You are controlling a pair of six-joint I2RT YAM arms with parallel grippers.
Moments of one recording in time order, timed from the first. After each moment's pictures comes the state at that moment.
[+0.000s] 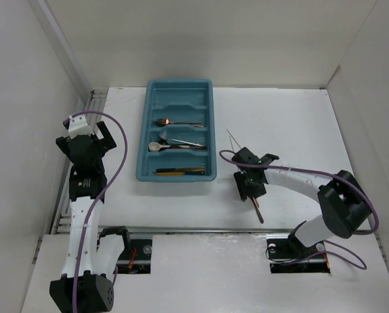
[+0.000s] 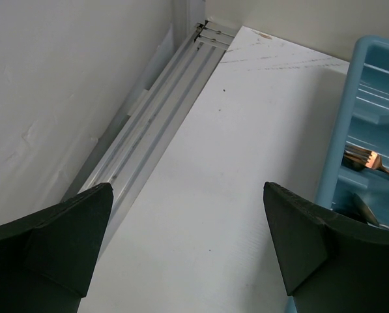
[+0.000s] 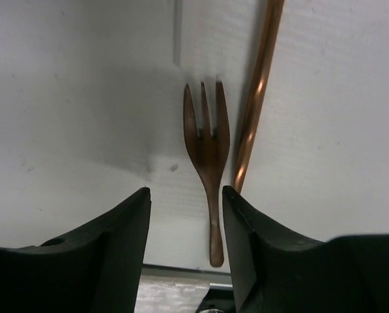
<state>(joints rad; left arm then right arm) 0.13 0.80 0.75 -0.17 -0.28 -0.12 0.67 1.51 0.87 -0.74 0.10 0.43</state>
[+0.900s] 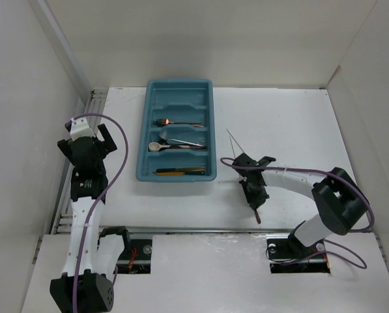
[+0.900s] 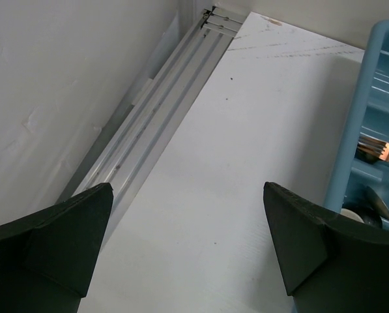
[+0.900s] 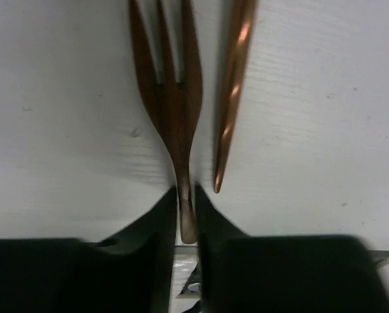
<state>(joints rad) 0.13 0.79 0.71 -0.17 -0.30 -0.11 0.68 1.51 0.81 -0.83 0.10 0.47</state>
